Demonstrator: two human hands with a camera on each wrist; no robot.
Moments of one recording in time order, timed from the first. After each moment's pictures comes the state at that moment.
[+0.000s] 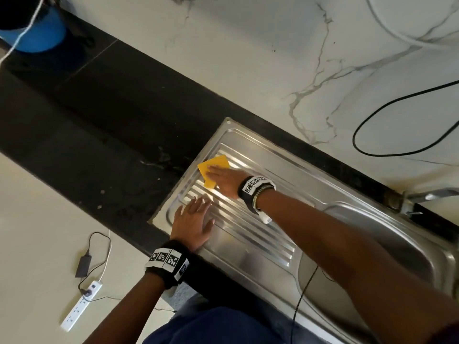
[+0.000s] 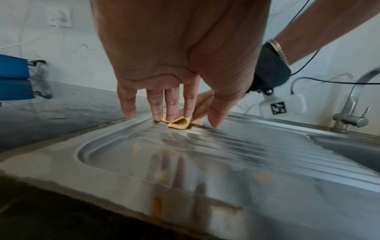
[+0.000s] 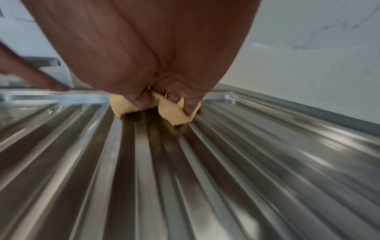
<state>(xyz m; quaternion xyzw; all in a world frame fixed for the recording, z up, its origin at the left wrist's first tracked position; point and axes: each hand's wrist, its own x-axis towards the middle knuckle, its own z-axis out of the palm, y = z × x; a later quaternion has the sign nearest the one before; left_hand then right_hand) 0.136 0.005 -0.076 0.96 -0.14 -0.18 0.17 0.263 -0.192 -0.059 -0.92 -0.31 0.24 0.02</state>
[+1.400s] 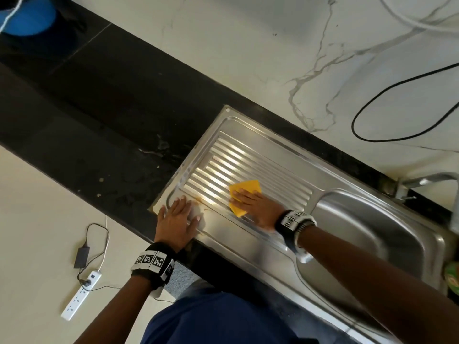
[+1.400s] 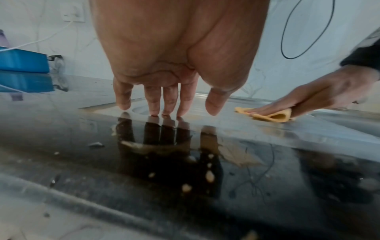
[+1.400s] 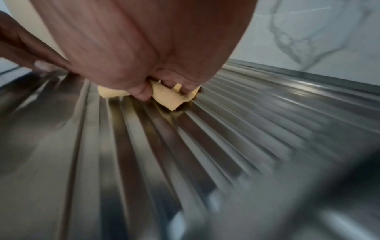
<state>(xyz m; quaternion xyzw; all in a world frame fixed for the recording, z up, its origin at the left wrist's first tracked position) 0.103 0.047 -0.081 0.96 -0.10 -0.21 0.14 0.126 -0.275 -0.085 -0.91 -0.29 0.29 0.07</state>
